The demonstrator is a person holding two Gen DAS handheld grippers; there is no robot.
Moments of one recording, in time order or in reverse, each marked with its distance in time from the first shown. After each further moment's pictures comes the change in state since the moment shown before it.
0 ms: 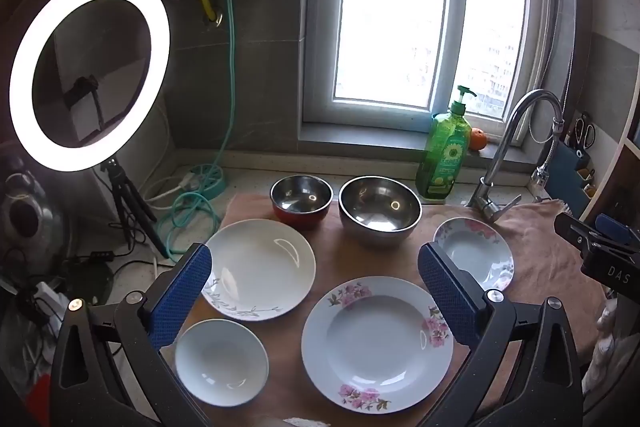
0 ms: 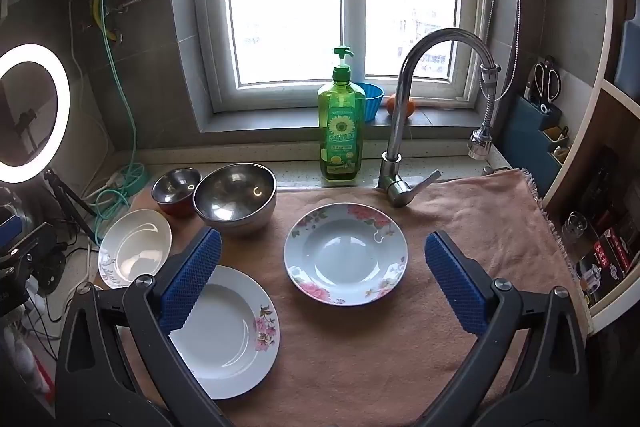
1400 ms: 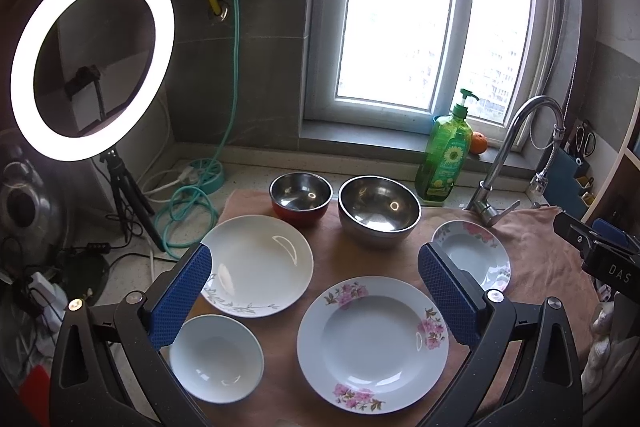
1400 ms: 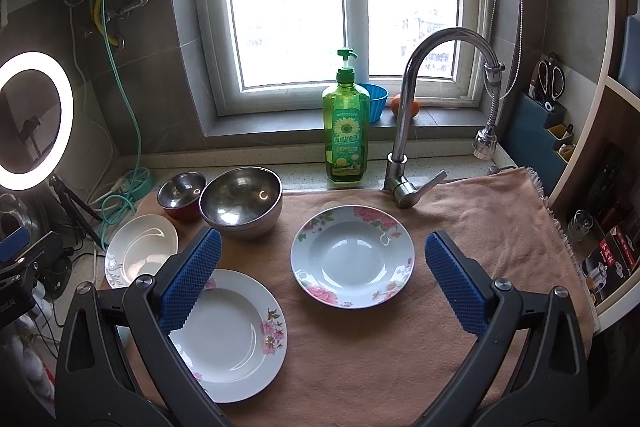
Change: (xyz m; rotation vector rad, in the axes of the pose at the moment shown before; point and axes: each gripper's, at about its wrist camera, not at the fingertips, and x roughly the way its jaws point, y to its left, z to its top) left arm 0.002 0.002 -0.002 -0.025 0.009 0.003; right arm 0.002 0.000 0.001 0.010 0.004 0.020
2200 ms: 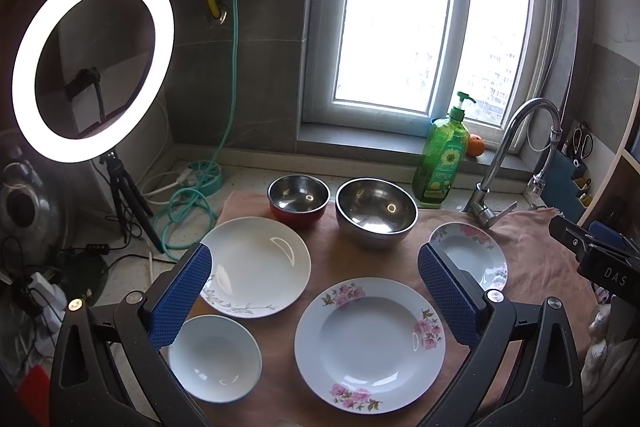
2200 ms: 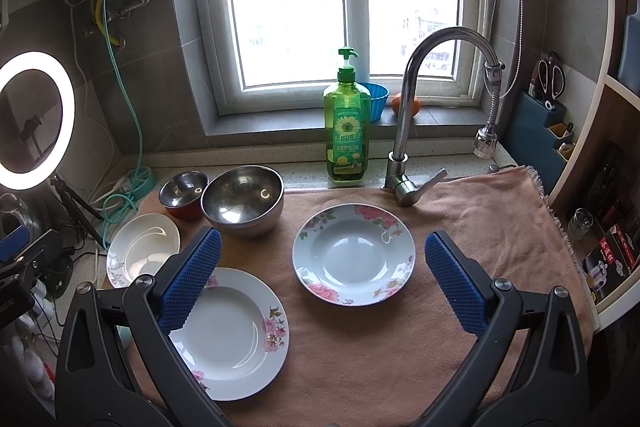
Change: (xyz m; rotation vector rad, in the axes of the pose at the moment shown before) left arm -0.004 -0.003 0.001 0.001 -0.006 -0.004; right arm -0.001 0.002 -0.001 0.003 0.000 -0.001
